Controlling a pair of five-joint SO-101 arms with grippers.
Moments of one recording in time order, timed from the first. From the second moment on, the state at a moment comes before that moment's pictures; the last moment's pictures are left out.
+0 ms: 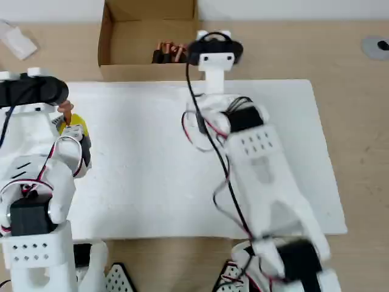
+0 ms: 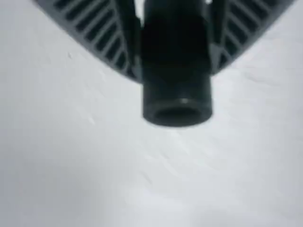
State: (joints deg) left arm -8.7 -63.8 39.7 61.7 -8.1; right arm -23.3 -21.1 21.8 56.8 -20.9
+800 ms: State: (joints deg) left arm 3.8 -63.8 38.7 61.7 -7.9; right arm -33.8 -92.8 75.6 42.3 -5.5
